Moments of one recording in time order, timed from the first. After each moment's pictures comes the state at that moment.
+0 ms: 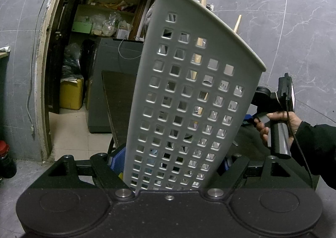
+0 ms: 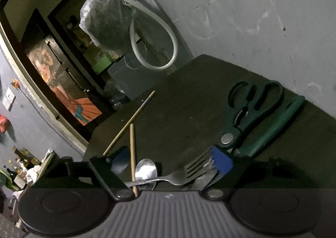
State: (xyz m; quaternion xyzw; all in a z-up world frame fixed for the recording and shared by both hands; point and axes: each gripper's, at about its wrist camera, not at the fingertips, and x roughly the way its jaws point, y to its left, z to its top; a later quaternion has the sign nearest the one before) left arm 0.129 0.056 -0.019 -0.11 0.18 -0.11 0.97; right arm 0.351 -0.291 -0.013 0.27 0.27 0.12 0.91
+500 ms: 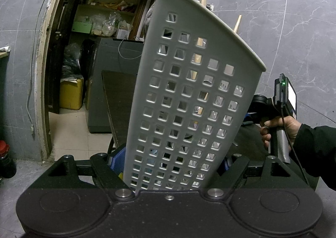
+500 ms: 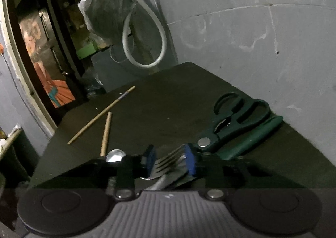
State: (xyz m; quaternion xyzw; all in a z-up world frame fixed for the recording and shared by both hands) left arm 0.129 0.056 -0.018 -0.11 0.18 -0.11 0.97; right arm 0.342 -0.271 -0.013 0.16 0.27 0.06 0.95
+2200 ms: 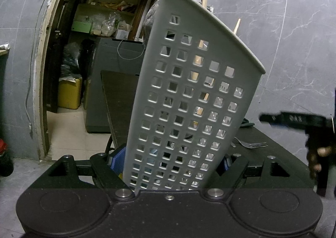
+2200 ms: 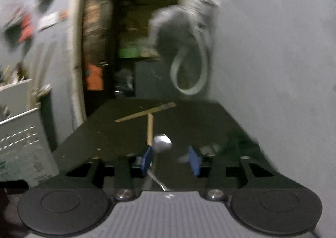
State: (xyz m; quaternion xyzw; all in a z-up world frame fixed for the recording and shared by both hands) left arm 0.128 0.060 -0.021 -0.12 0.18 -0.12 0.97; right arm 0.187 -0.242 0.042 0.02 0.19 0.12 0.98
